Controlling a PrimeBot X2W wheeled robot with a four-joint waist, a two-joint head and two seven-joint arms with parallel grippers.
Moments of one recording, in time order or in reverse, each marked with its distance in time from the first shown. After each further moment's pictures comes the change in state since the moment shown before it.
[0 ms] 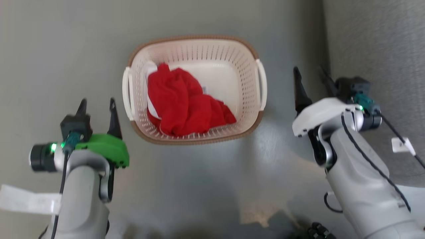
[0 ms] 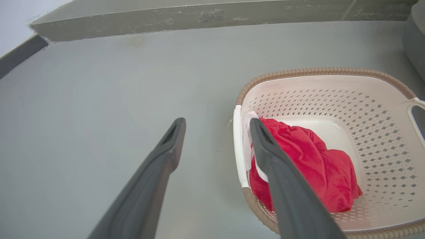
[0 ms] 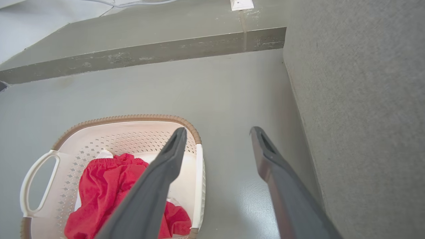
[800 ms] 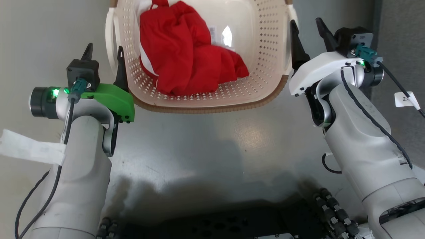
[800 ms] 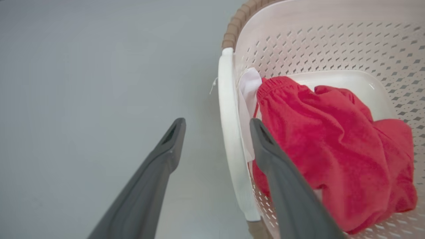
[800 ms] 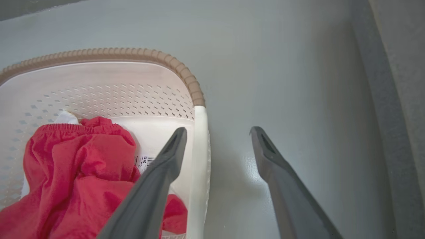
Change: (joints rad) left arm -0.294 -0.012 -0.077 0.170 0.035 -0.031 -0.026; right arm -0.260 -0.010 0.077 0.146 0.057 -0.001 -0.010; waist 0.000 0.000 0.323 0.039
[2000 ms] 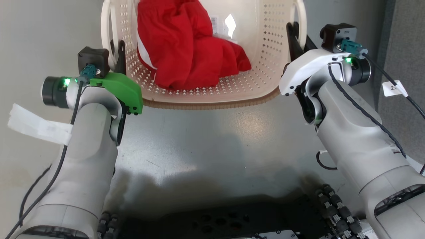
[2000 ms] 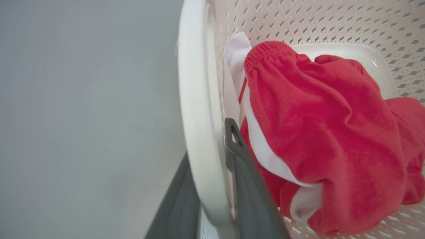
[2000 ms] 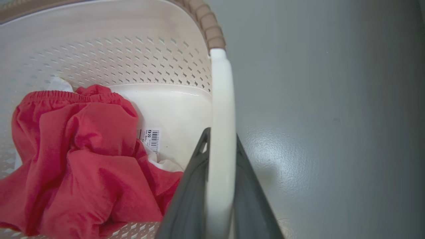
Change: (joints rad) left arm -0.145 -0.019 -0.099 0.235 -0.088 -0.018 -0.043; right arm -0.089 0.004 0.151 0.135 0.136 0.002 -0.007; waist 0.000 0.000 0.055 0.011
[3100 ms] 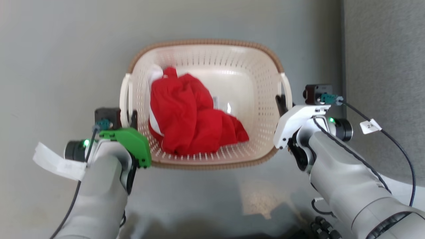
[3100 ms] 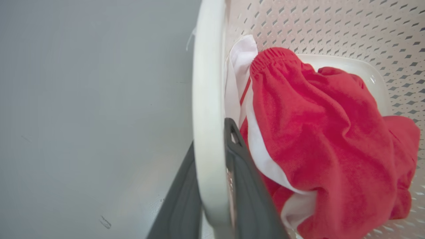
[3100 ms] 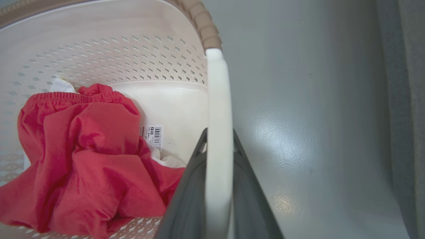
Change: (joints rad) left arm 0.139 -0.025 -0.065 0.199 -0.163 -0.014 -0.002; right arm 0.132 0.034 0.133 0.180 0.177 0.019 0.046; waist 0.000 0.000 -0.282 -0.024
